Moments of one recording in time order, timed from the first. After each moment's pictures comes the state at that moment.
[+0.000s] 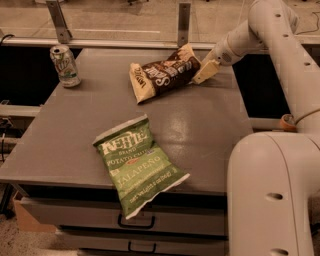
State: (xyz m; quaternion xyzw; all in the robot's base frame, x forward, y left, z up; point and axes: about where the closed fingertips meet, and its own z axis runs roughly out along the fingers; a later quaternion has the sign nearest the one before) arm 0.811 -0.169 0.840 -0.52 0.77 0.08 0.35
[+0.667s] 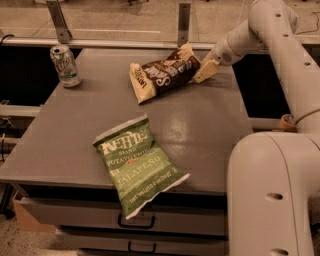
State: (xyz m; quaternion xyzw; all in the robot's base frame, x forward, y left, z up) arm 0.811 -0.169 0.840 -0.52 0.77 0.08 0.35
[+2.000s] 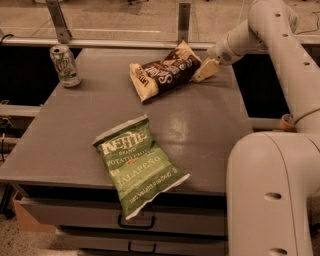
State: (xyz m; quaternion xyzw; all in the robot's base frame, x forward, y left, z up) arm 0.811 -0.169 0.841 -0.52 0.77 0.08 0.35
